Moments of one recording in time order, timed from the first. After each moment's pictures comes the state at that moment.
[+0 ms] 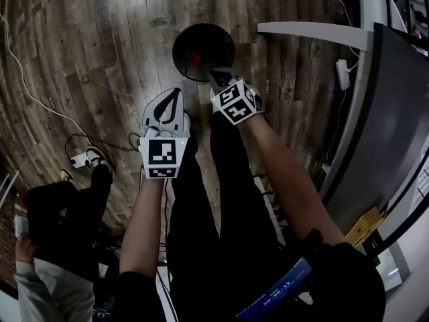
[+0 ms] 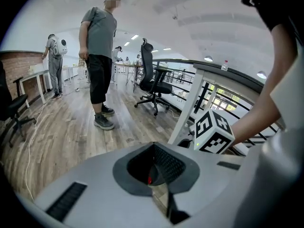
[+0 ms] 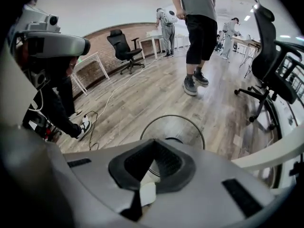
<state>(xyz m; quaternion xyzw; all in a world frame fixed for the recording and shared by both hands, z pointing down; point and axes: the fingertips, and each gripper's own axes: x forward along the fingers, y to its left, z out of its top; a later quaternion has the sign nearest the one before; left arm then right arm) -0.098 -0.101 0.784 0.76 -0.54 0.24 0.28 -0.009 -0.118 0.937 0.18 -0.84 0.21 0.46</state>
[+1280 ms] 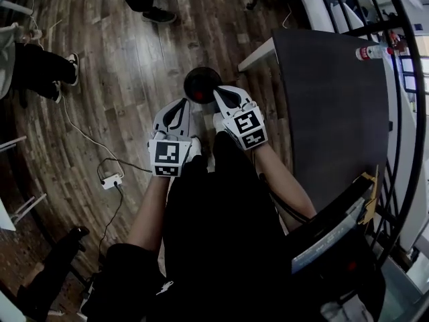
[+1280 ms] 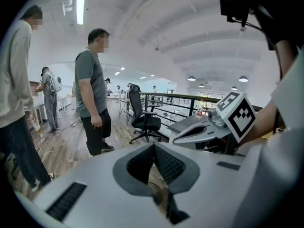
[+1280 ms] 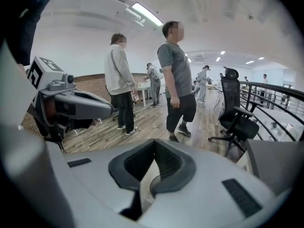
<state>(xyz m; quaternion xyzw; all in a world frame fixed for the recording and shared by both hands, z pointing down) -0.082 -0.068 0.426 0.82 -0.53 0.17 0.15 -0.002 -0.105 0.478 0.32 -0.91 0.13 0.25</state>
